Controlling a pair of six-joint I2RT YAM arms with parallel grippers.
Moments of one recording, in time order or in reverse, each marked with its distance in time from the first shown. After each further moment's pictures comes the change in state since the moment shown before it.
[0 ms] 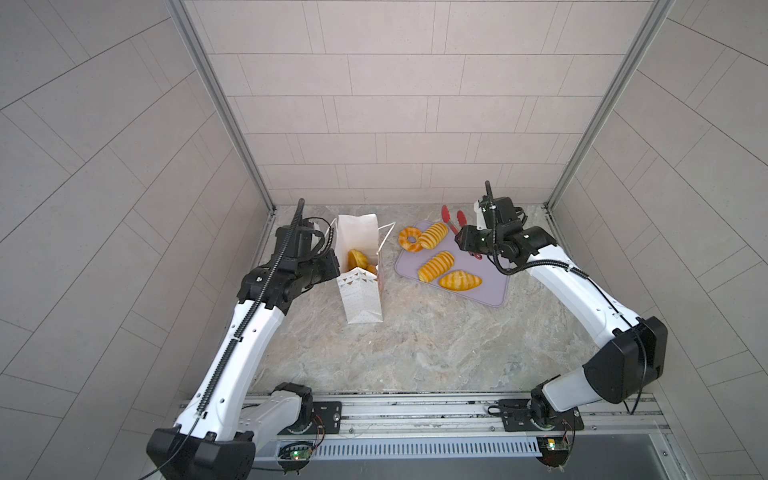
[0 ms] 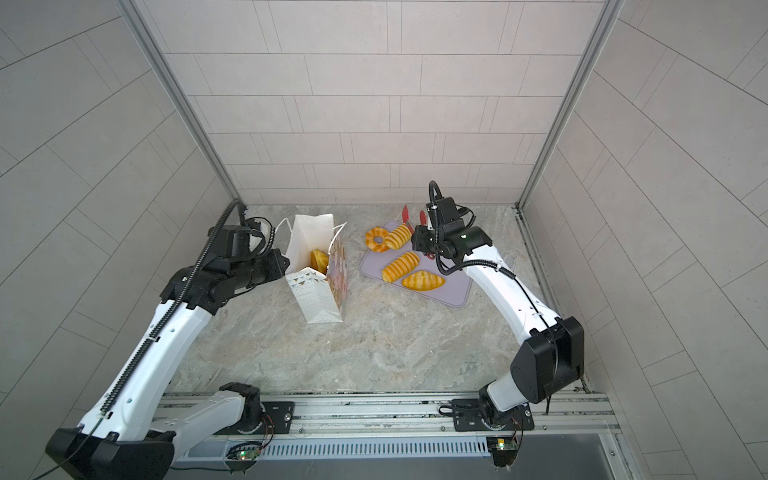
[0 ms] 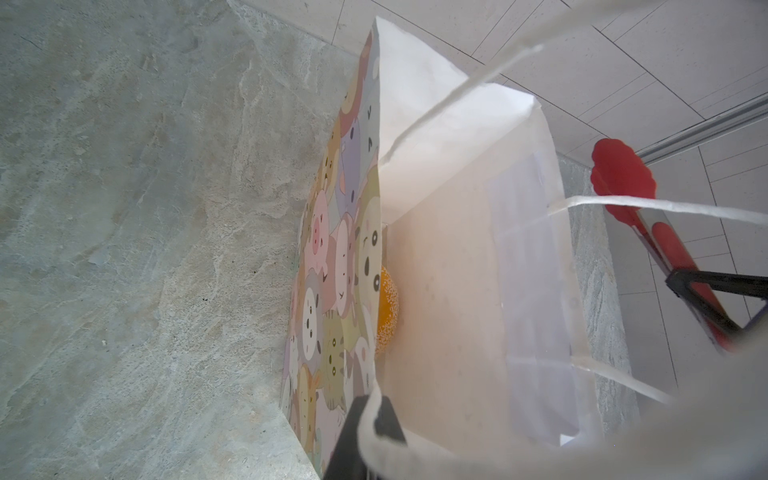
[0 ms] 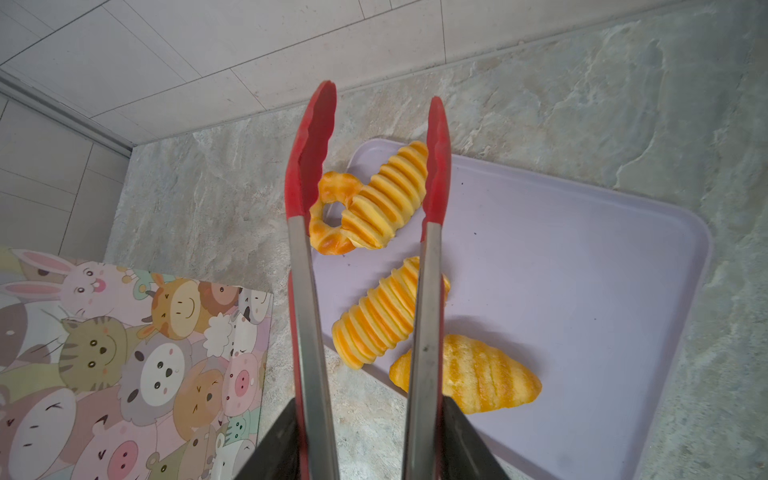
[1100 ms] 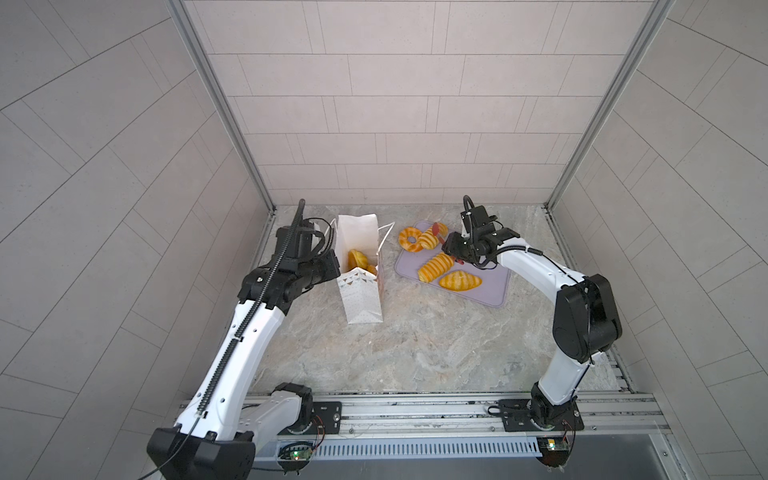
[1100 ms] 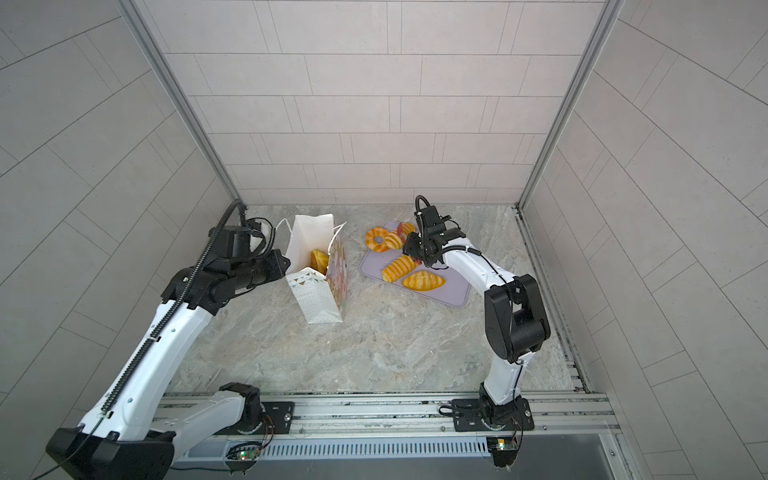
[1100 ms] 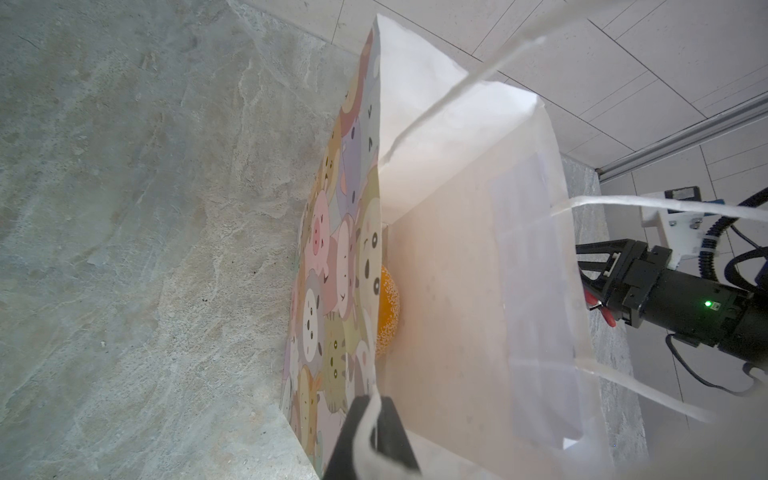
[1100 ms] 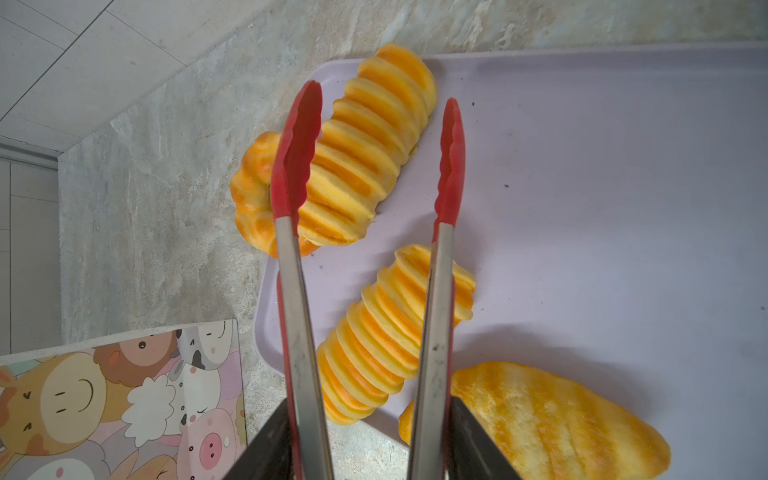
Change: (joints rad) left arm 0.000 0.000 -0.008 0.008 0.000 0.003; right arm -0.013 0.257 -0.010 0.141 -0.059 0.155
